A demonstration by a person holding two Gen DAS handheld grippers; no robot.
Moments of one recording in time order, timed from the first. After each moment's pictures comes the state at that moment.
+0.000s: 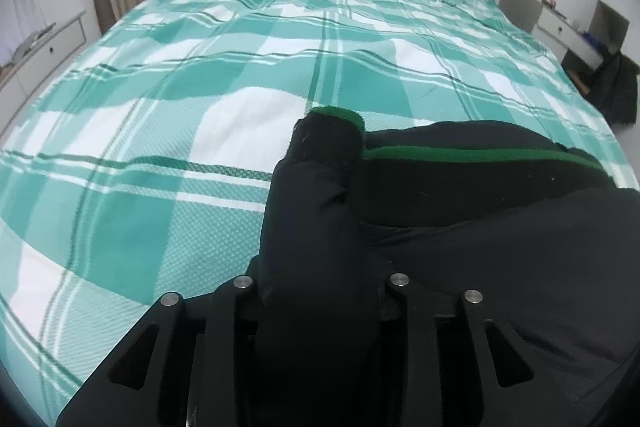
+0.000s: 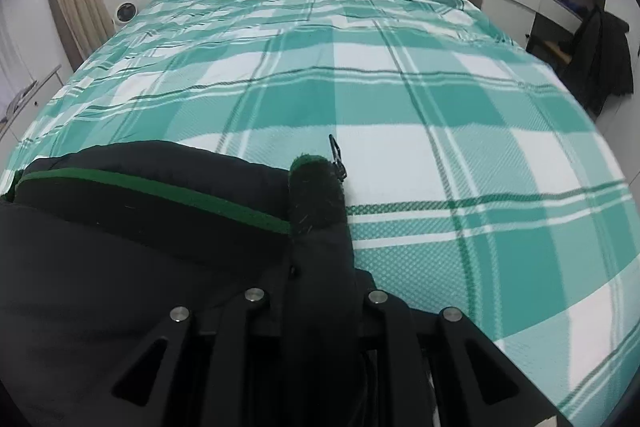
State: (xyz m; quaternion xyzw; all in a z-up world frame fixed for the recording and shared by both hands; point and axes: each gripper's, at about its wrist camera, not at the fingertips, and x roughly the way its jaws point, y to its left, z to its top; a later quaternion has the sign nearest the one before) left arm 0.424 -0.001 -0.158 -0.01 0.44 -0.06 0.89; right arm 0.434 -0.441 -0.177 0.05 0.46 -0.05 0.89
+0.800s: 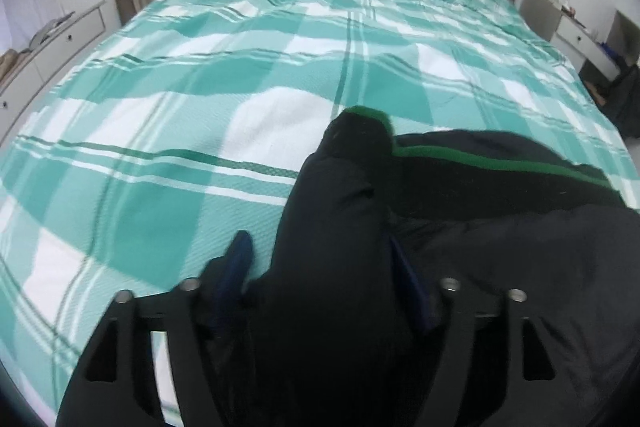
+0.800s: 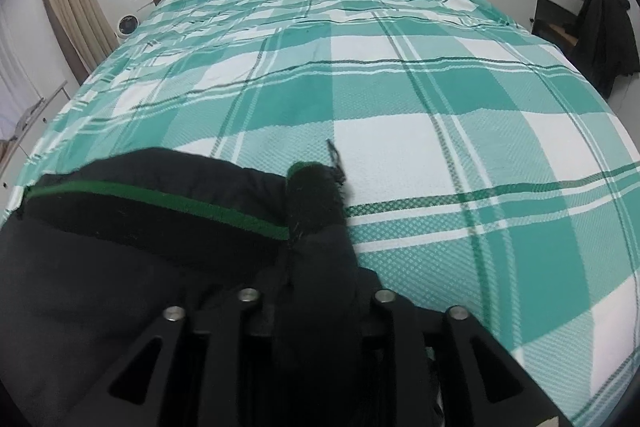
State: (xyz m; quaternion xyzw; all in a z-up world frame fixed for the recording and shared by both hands) left arm 0.414 0.009 -0.141 -0.02 0.45 -0.03 0.89; right arm 0.439 -0.453 -0.173 0.09 0.46 -0.04 0.88
